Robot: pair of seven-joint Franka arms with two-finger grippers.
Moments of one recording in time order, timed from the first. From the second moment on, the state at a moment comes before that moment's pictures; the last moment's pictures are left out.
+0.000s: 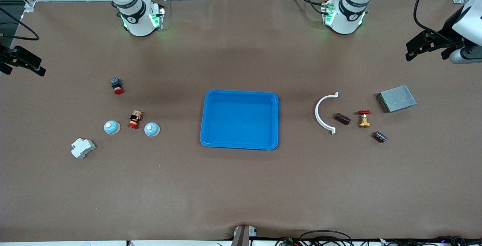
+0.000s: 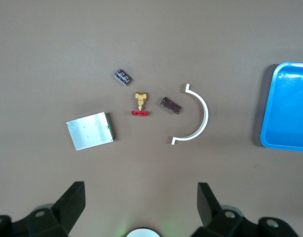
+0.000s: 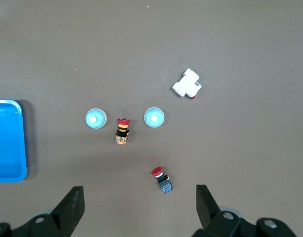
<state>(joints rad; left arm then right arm) 0.09 -0.08 -0.18 -1.59 0.01 1.48 -0.10 -0.09 -0.07 -0.01 -1.62 0.00 1.59 -0.03</state>
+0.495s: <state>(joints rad) 0.09 -0.08 -0.18 -1.58 0.01 1.48 -0.10 -0.08 -0.07 -0.02 -1.62 0.00 1.59 -0.03</state>
